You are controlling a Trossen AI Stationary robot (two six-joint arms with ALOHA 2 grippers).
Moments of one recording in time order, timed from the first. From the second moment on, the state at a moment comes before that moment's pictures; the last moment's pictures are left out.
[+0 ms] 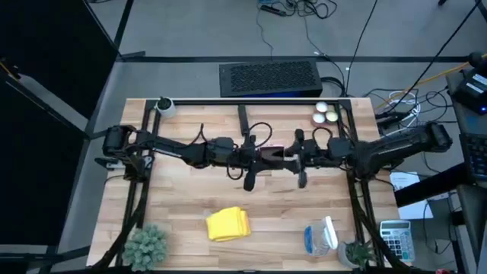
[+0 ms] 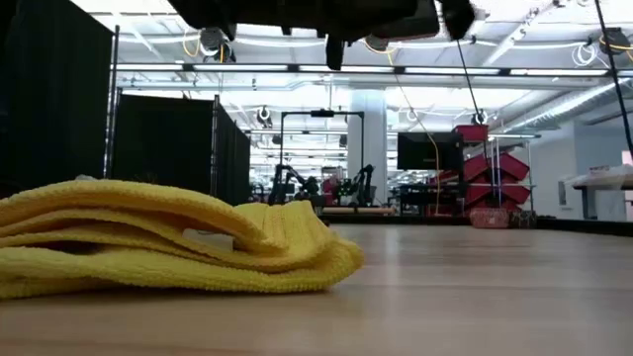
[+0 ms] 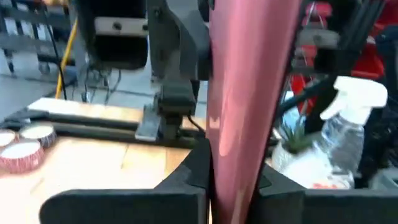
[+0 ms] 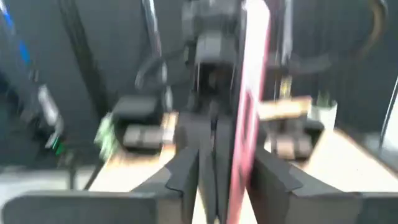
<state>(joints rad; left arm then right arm) -0.04 1.71 1.10 0.49 0.08 -0.14 0.19 0.93 0.75 -0.06 0.18 0.21</state>
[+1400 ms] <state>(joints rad) -0.26 1.97 1.10 0.59 0.08 -0.21 1.12 1.46 0.93 -0.63 0.19 1.53</state>
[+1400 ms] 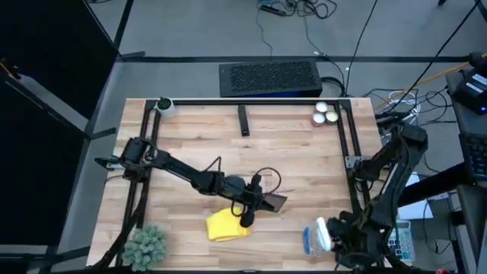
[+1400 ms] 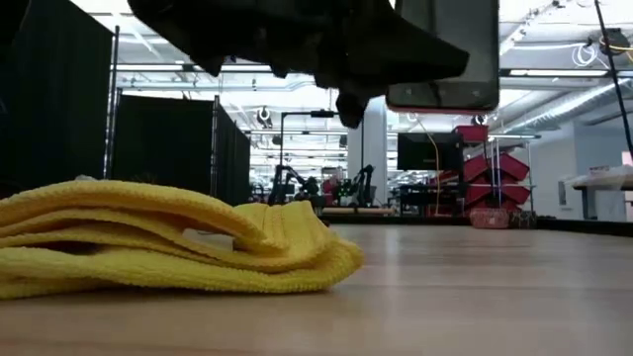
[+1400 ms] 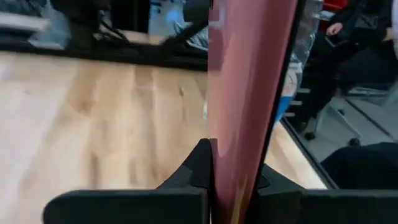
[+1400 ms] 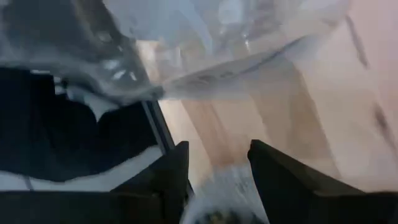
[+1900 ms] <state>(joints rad) -0.32 1.96 1.10 0.52 0.04 -0.31 0.99 1.61 0.93 -0.46 0.26 1.50</state>
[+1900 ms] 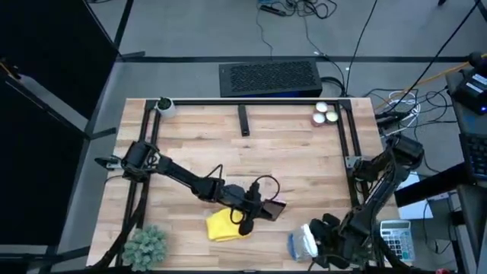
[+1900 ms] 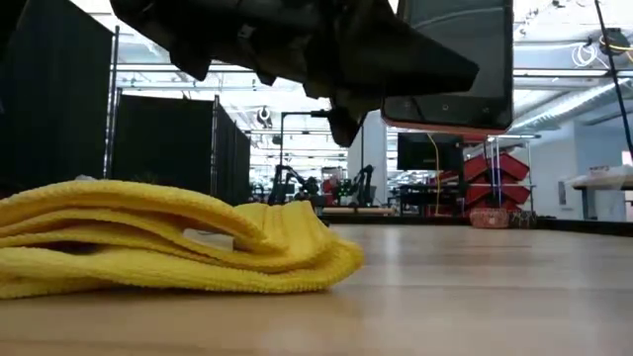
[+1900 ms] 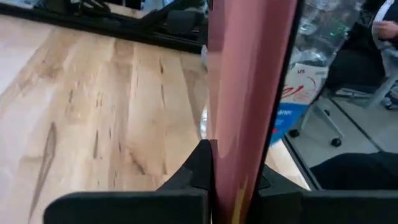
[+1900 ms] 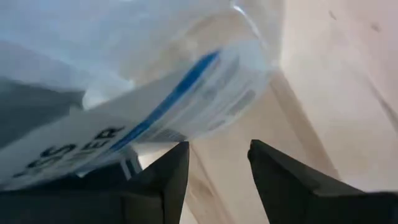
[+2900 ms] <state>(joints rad) -0.49 2.09 1.16 0.65 -0.26 -0.38 0.99 1.70 0.93 -0.30 0.42 1.50</state>
